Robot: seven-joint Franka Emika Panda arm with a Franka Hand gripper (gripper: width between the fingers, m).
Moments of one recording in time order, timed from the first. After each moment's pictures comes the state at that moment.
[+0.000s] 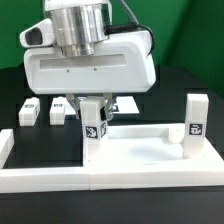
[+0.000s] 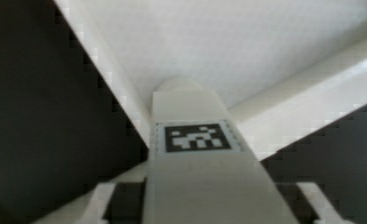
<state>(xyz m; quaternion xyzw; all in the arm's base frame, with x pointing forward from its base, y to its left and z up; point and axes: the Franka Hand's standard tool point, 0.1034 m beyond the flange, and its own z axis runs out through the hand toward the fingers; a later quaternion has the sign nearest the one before) 0.634 -0.061 0.099 -0.95 0.29 -0.03 0.07</state>
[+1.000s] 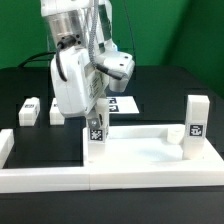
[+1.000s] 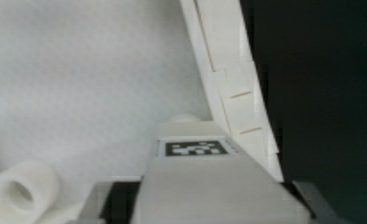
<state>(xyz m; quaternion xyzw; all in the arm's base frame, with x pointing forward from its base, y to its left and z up) 0.643 -0.054 0.098 -0.55 0.83 0.05 0.09</state>
